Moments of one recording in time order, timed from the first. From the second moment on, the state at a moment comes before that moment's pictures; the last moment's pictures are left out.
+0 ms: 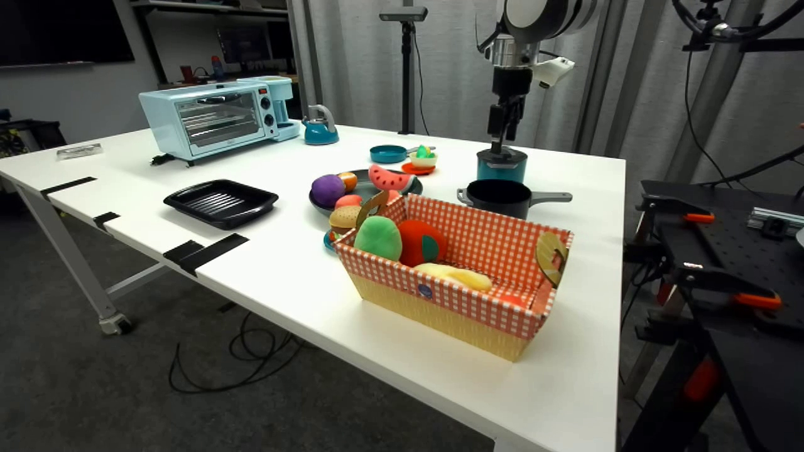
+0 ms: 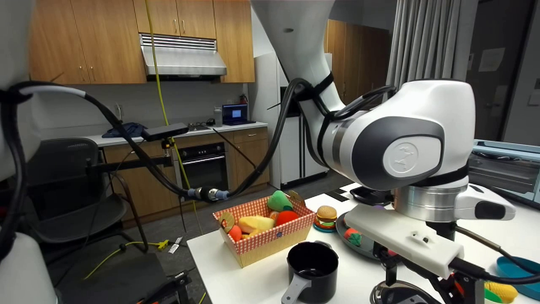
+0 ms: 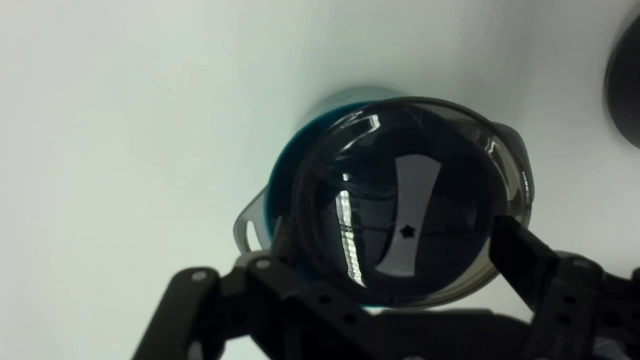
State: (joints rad) arm -0.26 0.38 -0.18 -2.28 0.04 2.71 -0.28
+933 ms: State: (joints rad) arm -0.19 0.29 -0.15 -2.29 0.01 2.62 -0.27
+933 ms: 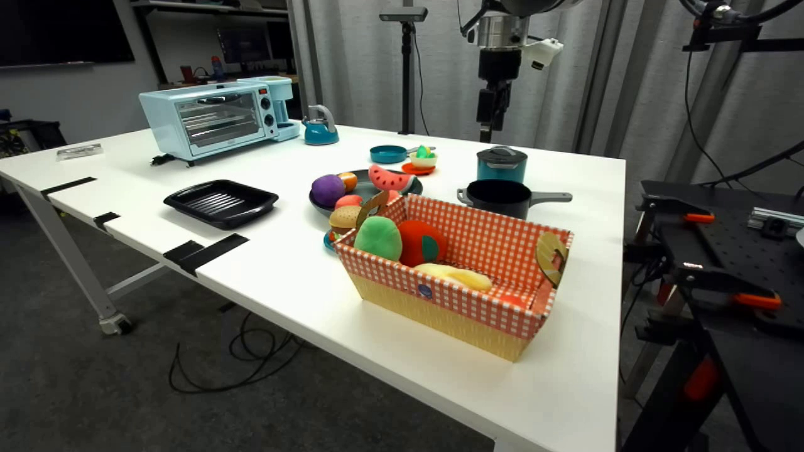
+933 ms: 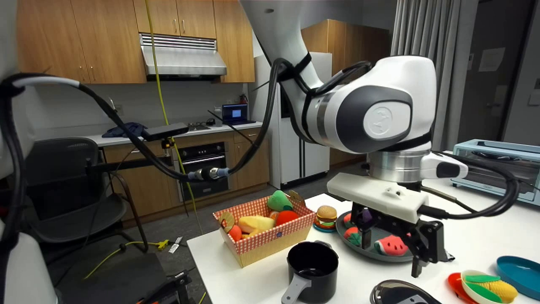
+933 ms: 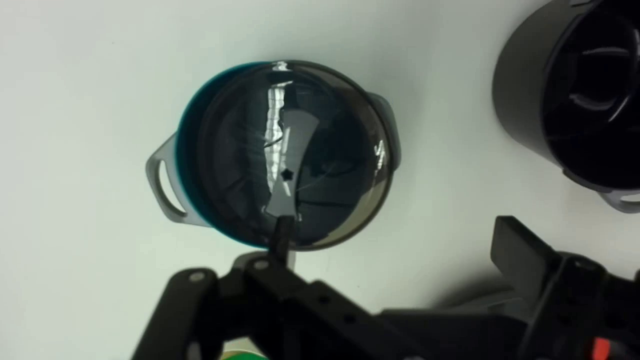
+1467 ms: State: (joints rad) arm -0.13 0.15 -0.10 -2.31 0.01 2.45 -0.21
